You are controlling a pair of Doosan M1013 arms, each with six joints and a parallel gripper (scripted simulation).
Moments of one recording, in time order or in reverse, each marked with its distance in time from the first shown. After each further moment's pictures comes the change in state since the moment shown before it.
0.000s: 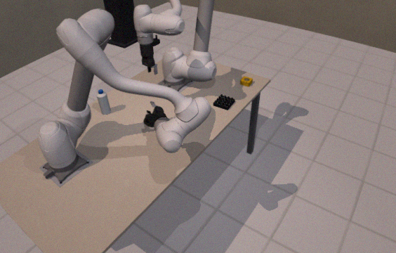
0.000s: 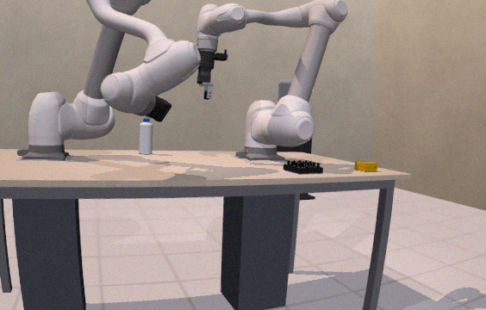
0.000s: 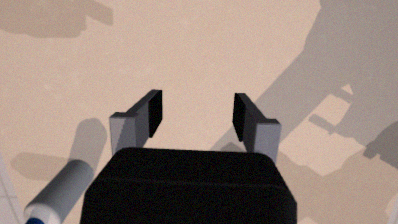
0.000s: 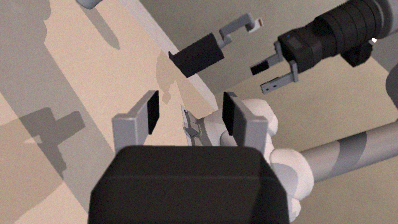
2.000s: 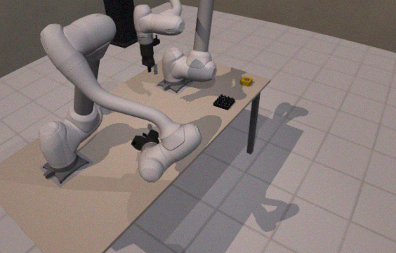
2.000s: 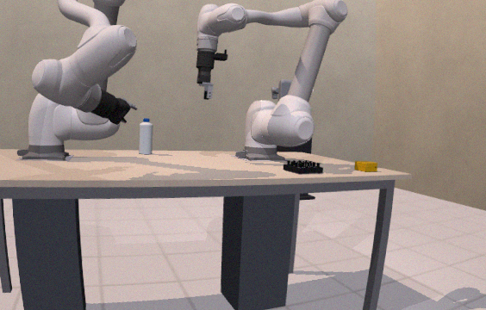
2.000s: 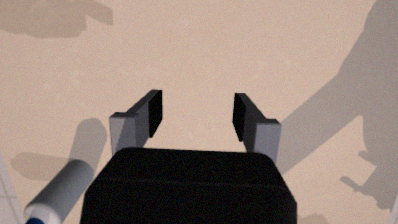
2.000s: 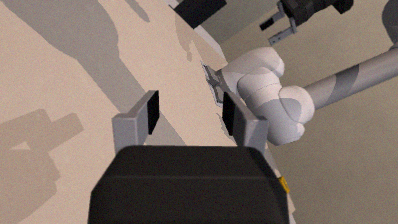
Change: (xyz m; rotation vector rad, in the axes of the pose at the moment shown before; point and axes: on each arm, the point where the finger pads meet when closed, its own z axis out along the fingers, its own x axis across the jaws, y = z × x) left arm 0.000 0.000 0.000 0.000 0.000 0.000; right arm -0.064 -0.027 -0.159 -0.219 0.007 0.141
